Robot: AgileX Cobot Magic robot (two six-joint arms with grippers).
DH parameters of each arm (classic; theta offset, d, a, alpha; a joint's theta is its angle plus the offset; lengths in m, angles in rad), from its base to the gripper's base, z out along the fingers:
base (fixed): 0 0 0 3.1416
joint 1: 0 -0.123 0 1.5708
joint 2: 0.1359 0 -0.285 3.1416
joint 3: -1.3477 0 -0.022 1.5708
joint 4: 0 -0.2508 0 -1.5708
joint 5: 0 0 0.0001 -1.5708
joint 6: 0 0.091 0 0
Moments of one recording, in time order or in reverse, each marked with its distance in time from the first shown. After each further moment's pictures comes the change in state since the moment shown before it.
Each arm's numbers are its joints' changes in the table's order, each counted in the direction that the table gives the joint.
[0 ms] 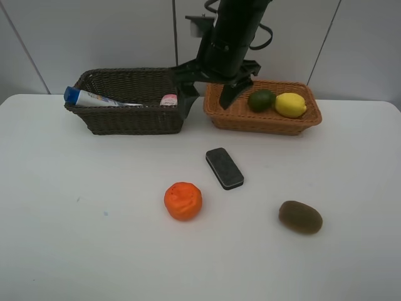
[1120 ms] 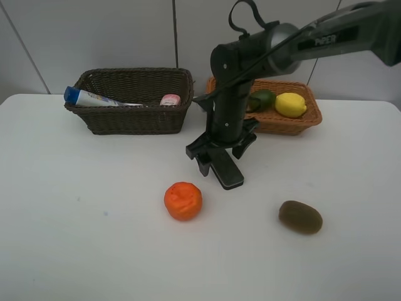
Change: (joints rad) left arm 0.000 0.000 0.000 0.000 0.000 0.000; right arm 0.003 0.186 -0.217 0.132 0.205 -0.003
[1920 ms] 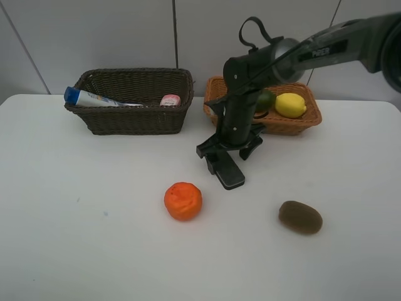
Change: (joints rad) left arm 0.000 0.000 0.000 0.000 0.001 0.000; right arm 0.072 0.061 0.002 -0.002 0.085 0.000
